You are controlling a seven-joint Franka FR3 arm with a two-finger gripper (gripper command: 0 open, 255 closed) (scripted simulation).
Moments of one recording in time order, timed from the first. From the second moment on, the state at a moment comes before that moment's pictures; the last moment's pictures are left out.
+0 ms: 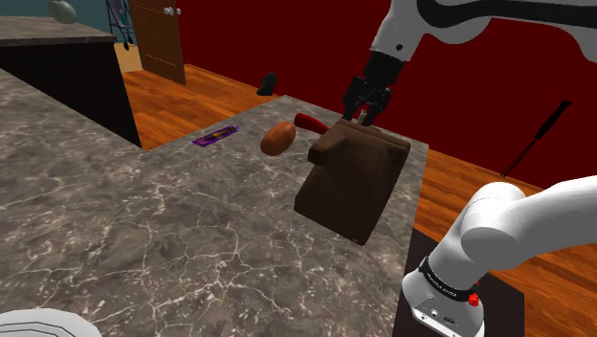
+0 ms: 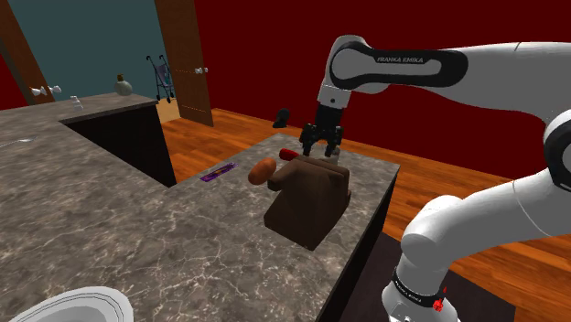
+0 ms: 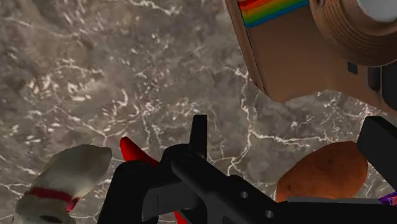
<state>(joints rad) -0.03 -0.69 0.02 -2.34 0.26 1.70 0.16</state>
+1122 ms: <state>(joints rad) -0.13 -0.32 0.21 -2.27 0.49 2.22 0.78</state>
